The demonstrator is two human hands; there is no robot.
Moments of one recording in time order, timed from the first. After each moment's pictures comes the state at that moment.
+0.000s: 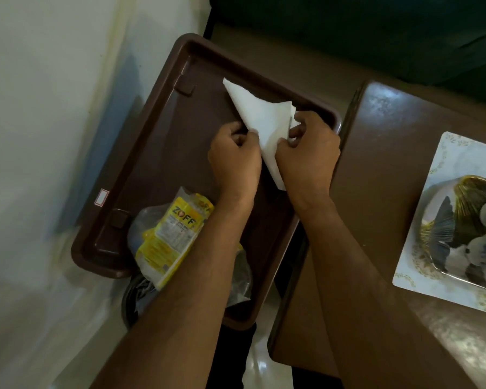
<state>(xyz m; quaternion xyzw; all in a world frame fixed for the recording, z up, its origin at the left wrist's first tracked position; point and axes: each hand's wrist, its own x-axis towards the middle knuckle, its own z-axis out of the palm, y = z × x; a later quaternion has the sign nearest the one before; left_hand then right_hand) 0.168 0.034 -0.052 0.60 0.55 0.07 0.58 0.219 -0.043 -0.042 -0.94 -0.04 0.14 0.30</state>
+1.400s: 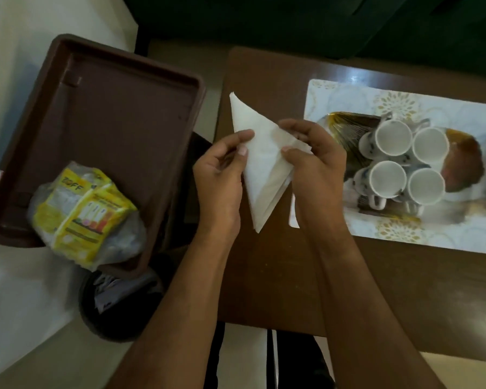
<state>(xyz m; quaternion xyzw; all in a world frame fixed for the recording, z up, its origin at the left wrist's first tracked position) 0.151 -0.191 0.012 0.52 0.44 0.09 0.73 0.206 -0.294 0.025 -0.72 0.11 0.18 0.66</state>
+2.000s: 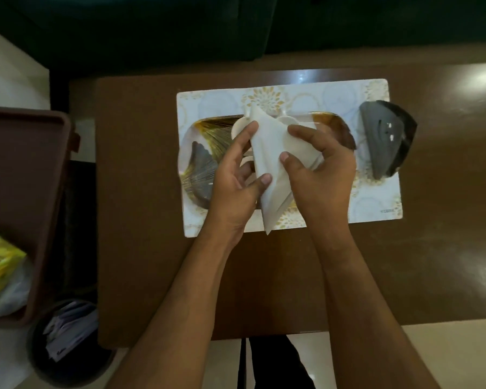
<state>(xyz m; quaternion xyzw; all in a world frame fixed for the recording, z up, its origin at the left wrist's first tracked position) 0.223 -0.392 0.015 0.56 0.22 -0.07 0.79 0.262 -0.511 0.042 -0.84 0.13 0.03 0.52</state>
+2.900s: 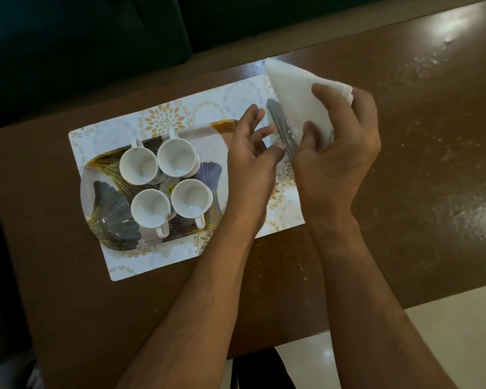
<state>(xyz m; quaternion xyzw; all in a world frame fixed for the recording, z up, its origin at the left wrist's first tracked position) 0.325 -0.572 0.004 0.60 0.24 -0.10 0.76 0.326 -0.663 0.021 -0.90 0.12 -0.22 0.35</state>
